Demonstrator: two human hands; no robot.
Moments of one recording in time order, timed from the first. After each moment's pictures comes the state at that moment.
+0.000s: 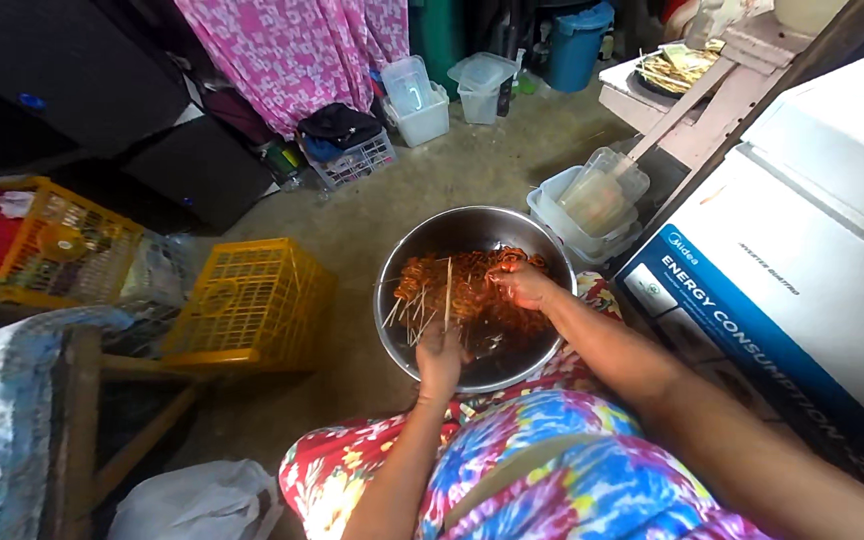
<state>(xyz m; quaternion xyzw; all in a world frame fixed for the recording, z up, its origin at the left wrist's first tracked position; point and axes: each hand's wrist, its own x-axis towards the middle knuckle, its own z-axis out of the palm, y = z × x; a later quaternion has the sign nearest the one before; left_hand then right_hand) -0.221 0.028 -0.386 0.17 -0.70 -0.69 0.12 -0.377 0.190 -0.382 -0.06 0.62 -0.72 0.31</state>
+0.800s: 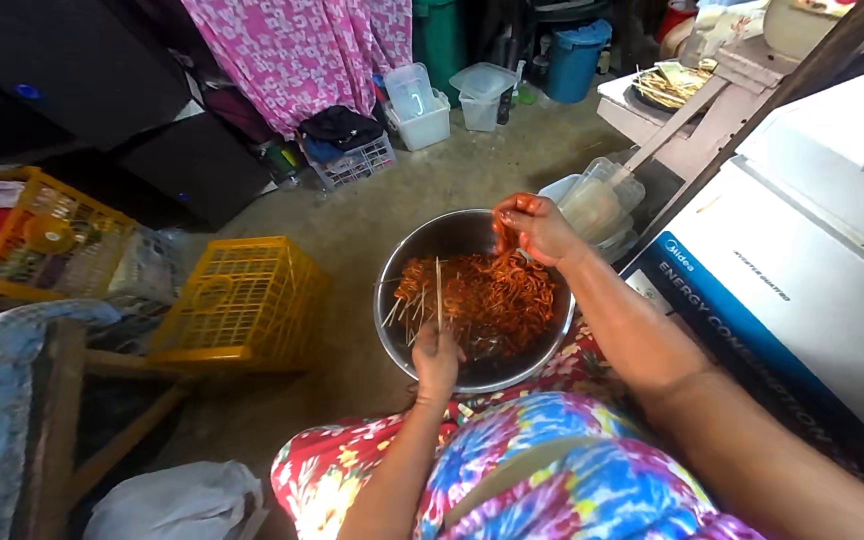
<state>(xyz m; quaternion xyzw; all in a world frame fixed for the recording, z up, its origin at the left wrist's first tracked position) -0.221 0.028 -0.388 0.17 -0.68 -0.69 0.16 -0.398 0.201 -0.272 -0.22 0.61 -0.74 0.16</state>
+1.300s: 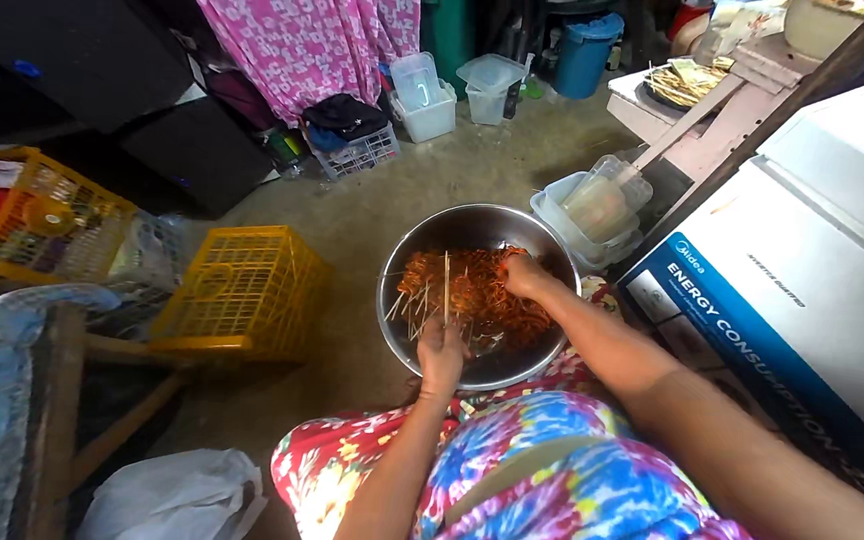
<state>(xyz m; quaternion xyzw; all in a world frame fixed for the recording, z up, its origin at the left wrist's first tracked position) -0.222 0.028 -0.387 0.17 -0.67 -0.70 0.15 -0.401 0.173 -0.368 -0.19 0.94 -0.17 0.21</state>
